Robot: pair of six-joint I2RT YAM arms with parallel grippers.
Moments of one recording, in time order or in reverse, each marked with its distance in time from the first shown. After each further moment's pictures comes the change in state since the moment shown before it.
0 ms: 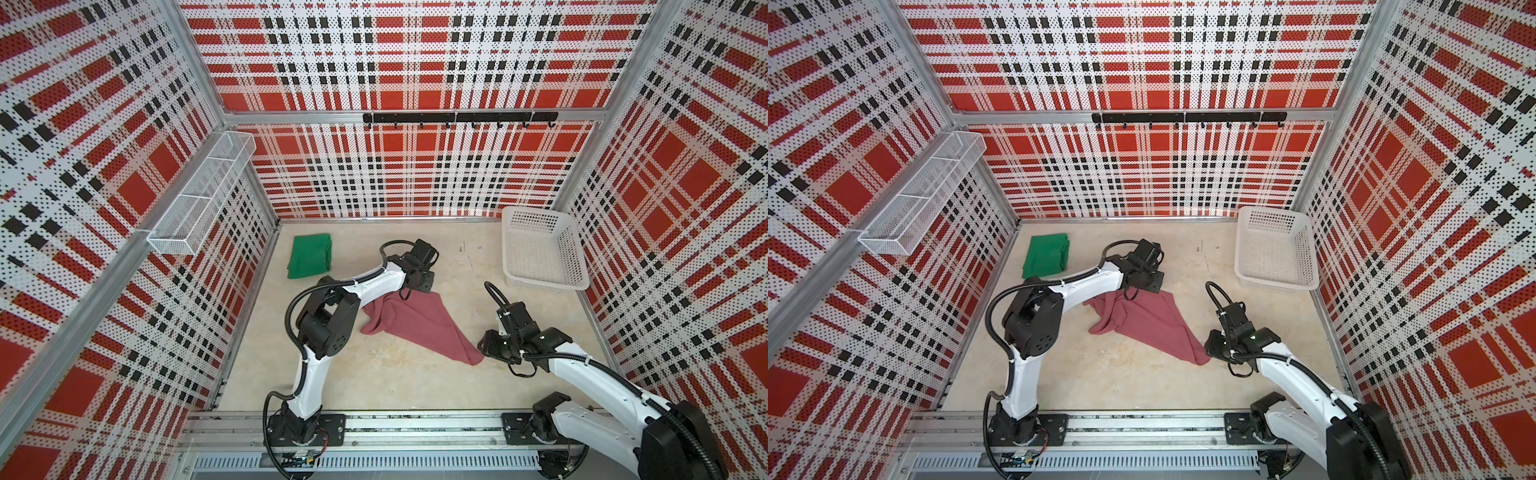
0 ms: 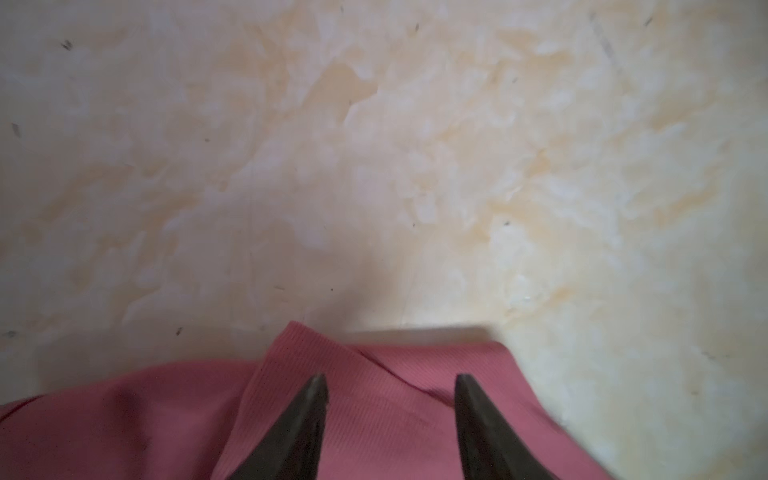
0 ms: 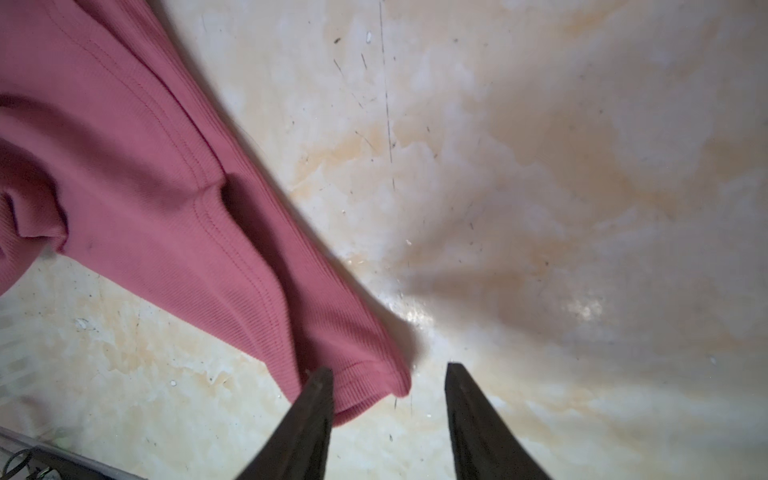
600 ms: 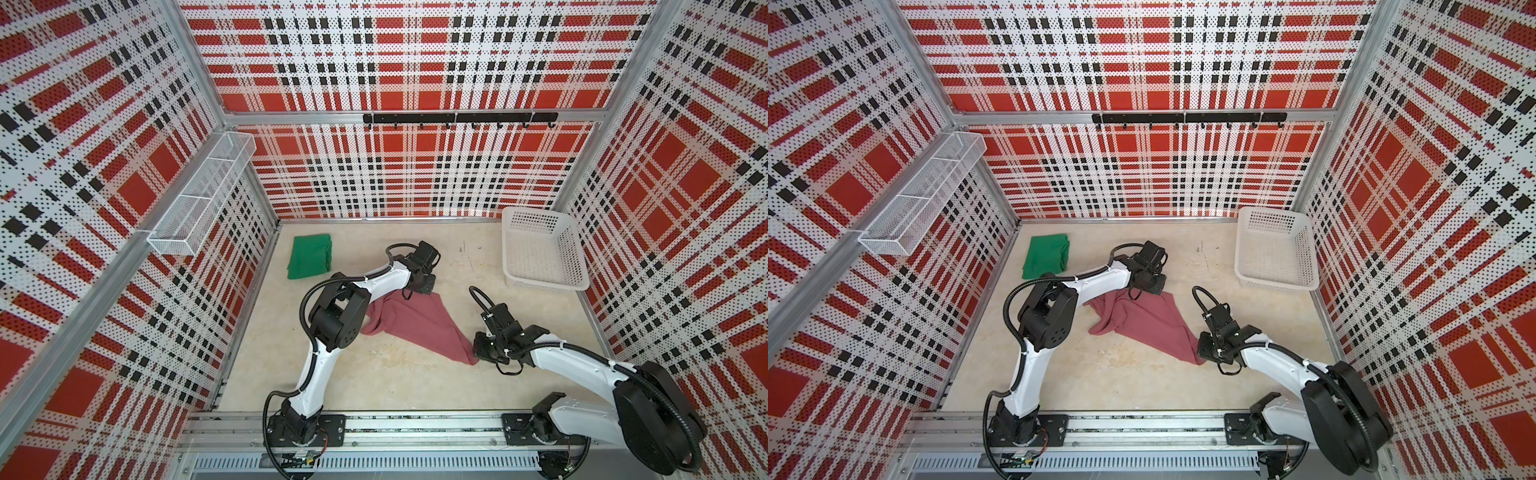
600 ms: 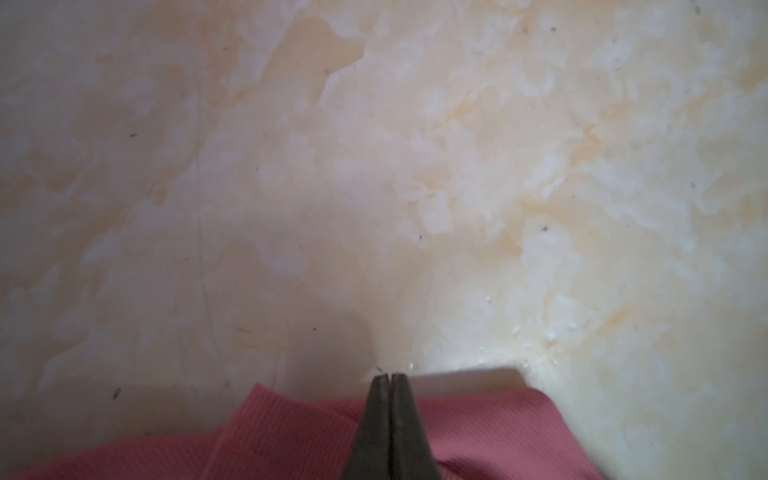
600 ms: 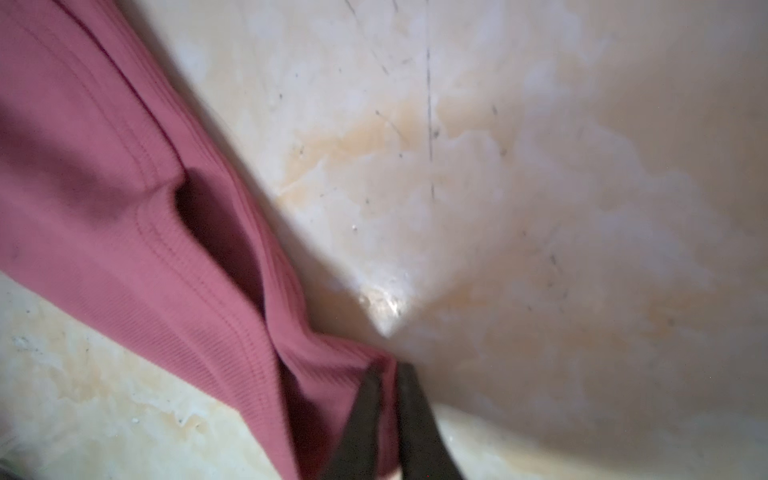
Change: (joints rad) left arm 0.012 0.090 0.090 -0.022 0.032 0.023; right arm 0.091 0.218 0.005 0.174 0.039 0.052
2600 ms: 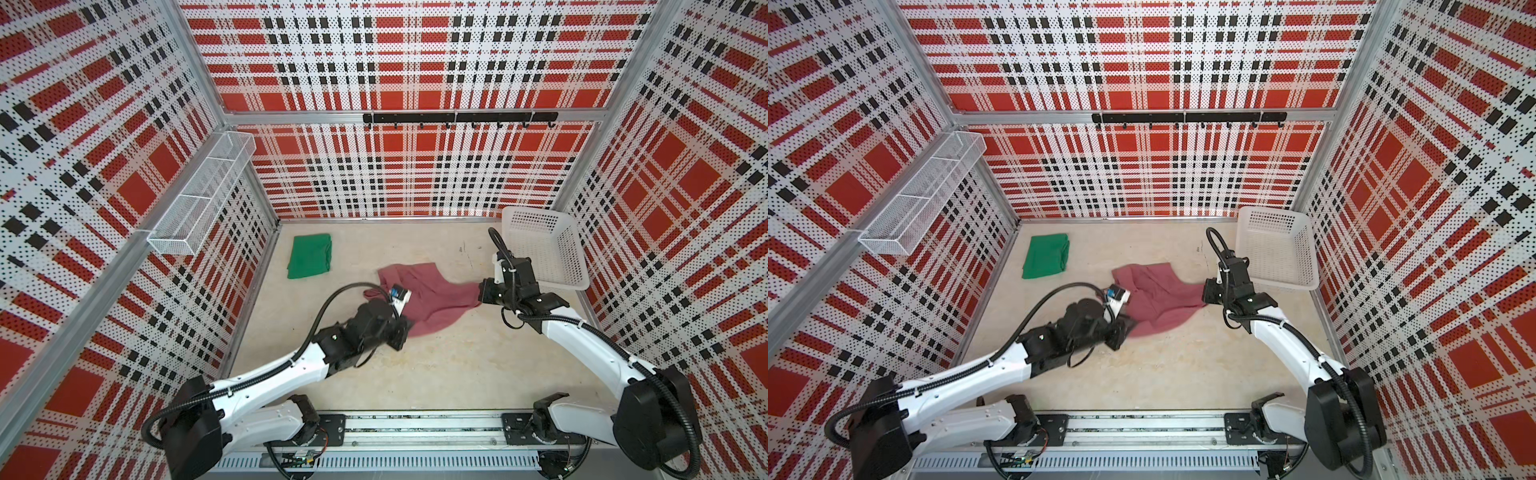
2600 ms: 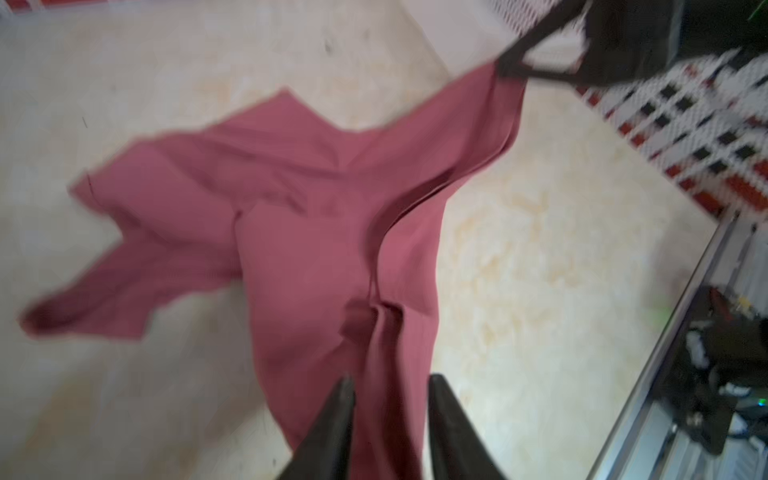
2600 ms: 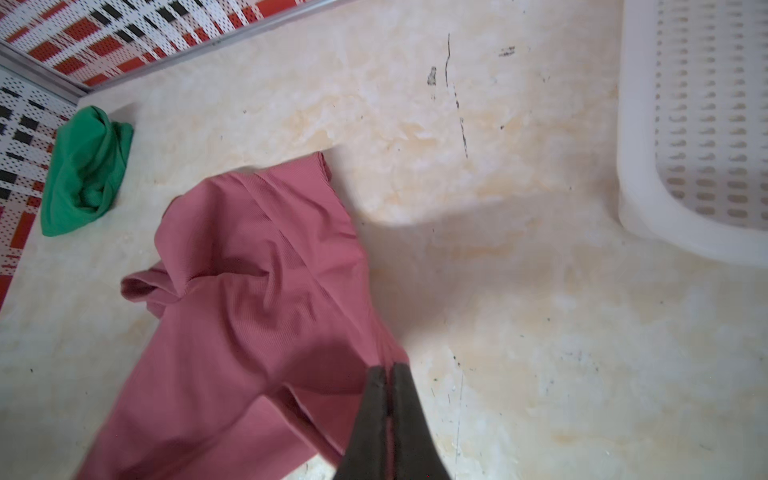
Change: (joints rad) left arm -0.239 -1.157 -1.094 0.326 -0.012 -0.097; right arm -0.201 -0.003 0.309 0.098 0.065 -0.354
